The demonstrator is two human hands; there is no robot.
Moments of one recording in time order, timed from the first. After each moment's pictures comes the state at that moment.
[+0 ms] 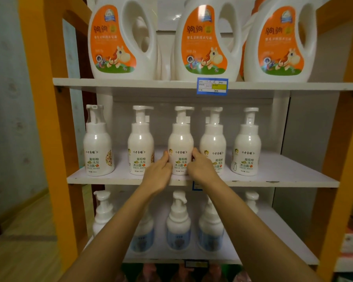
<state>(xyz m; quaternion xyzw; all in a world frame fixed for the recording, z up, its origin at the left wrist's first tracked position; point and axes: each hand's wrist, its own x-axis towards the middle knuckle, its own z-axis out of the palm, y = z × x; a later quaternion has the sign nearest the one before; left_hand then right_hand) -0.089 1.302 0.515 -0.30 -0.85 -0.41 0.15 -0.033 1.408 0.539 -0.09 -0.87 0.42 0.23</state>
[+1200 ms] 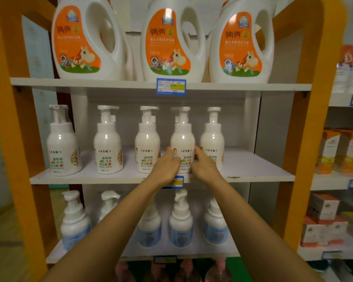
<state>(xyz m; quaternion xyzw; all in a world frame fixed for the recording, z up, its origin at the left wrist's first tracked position) -0.046 1.393 0.530 -0.31 -0.83 -0.46 0.08 0.006 1.493 0.533 -0.09 -0.86 0.44 0.26</state>
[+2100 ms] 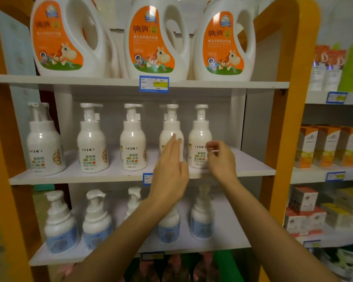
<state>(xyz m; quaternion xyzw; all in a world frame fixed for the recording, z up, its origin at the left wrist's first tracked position) 0.011 1.416 0.509 -0.38 -0.74 -0.46 0.31 0.042 1.545 0.531 -0.16 -0.78 0.43 0.42</state>
